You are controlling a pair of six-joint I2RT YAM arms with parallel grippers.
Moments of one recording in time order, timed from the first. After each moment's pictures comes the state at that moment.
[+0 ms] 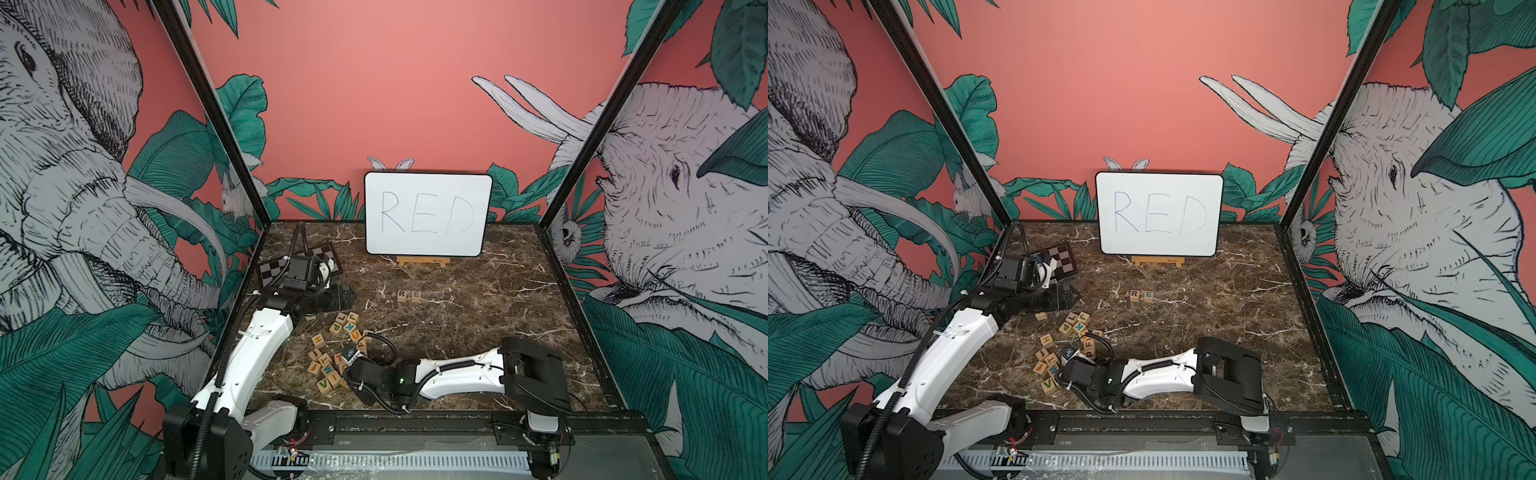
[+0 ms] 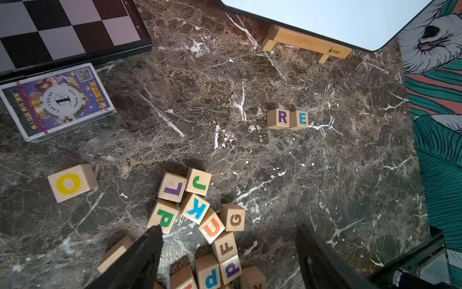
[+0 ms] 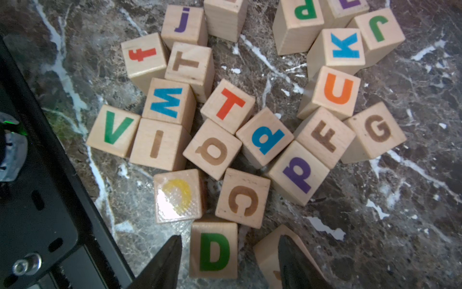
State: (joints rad) left arm -0.25 1.13 0.97 -0.75 0.28 -0.30; right arm 1.43 1.89 1.18 -0.25 0.29 0.43
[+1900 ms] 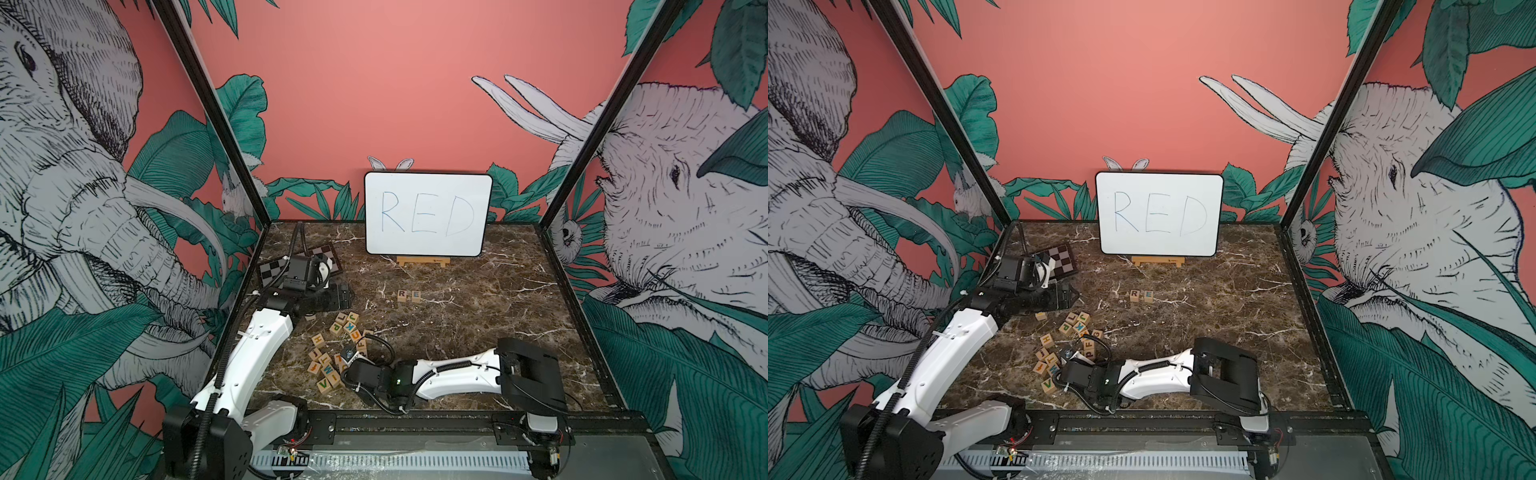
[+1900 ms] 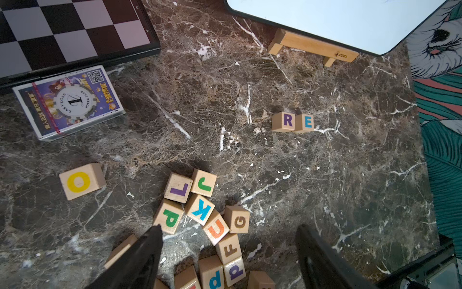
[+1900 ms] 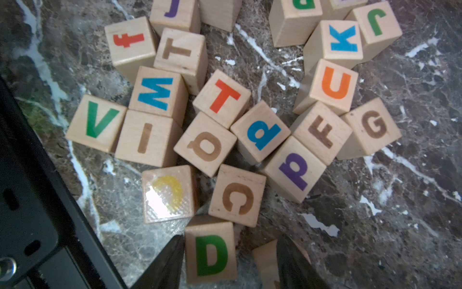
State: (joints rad) left arm -0.25 1.12 0.97 -0.75 0.25 -0.31; right arm 1.44 1.91 1.21 -0.29 0.32 0.42
